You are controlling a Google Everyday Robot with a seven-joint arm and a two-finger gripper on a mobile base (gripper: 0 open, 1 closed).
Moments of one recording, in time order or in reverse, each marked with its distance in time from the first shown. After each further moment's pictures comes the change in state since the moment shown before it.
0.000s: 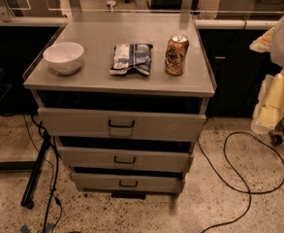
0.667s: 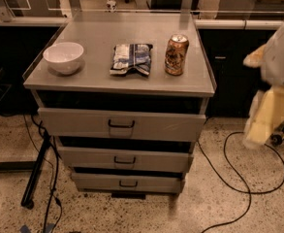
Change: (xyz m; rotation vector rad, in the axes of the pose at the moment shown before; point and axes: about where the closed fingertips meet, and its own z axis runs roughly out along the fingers) arm 0.001 0.013 0.021 -0.020 0.001 0.010
